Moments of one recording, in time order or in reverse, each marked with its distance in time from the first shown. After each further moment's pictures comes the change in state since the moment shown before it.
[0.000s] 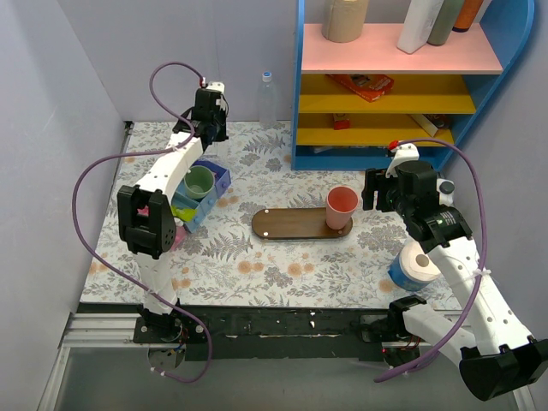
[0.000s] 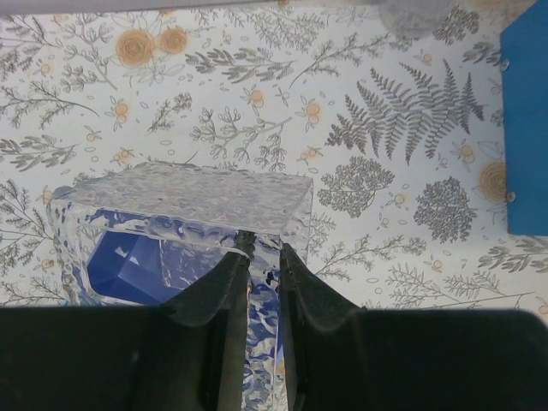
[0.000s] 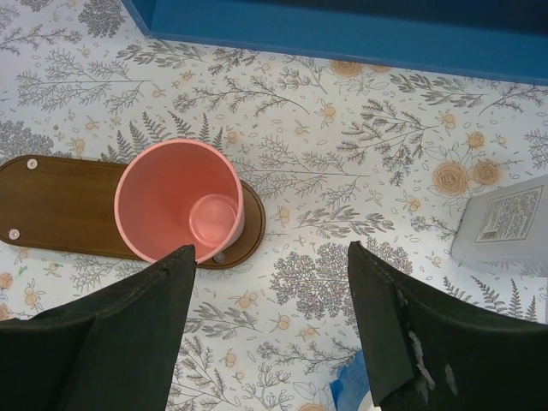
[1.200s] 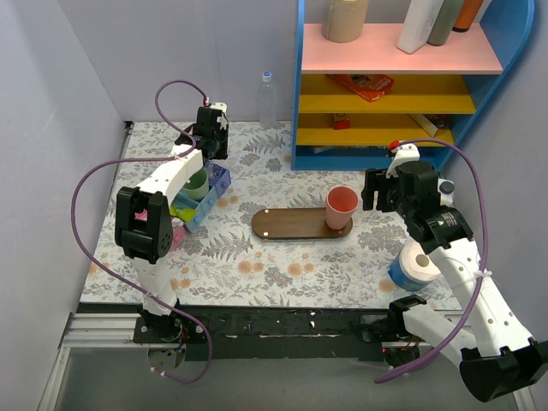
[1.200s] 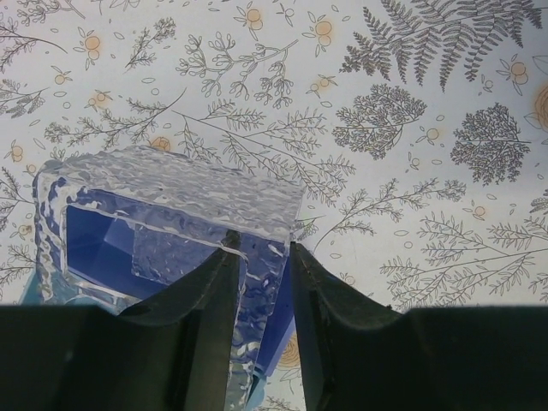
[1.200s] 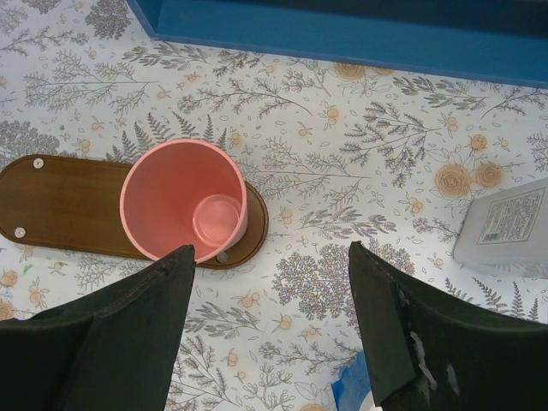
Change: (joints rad) left arm 0.000 -0.054 -0.199 0.062 0.025 0.030; right arm 0.000 -0.008 0.002 0.000 -0.008 -0.001
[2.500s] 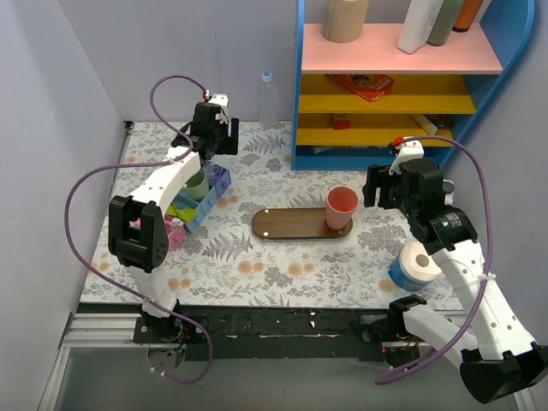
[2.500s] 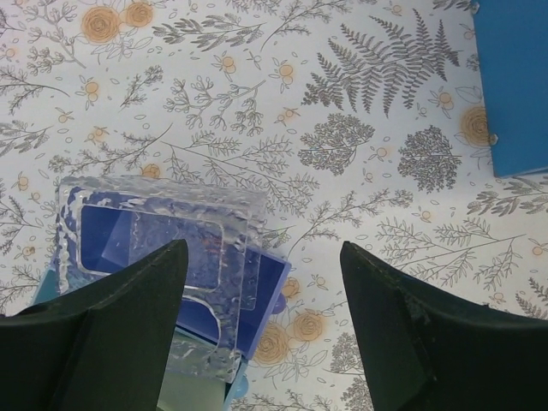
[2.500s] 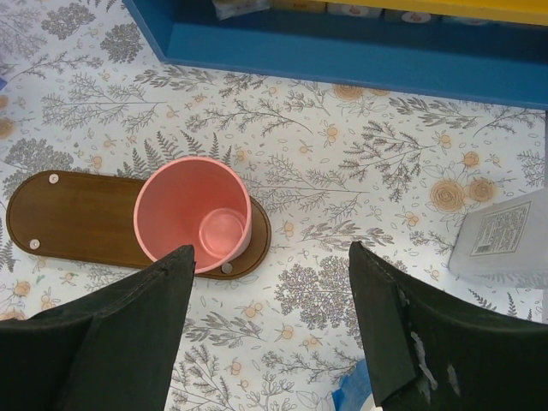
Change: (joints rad) left arm -0.028 -0.089 -0.021 0.036 0.031 0.003; right arm 0.000 -0.010 0.037 0.001 0.000 -0.001
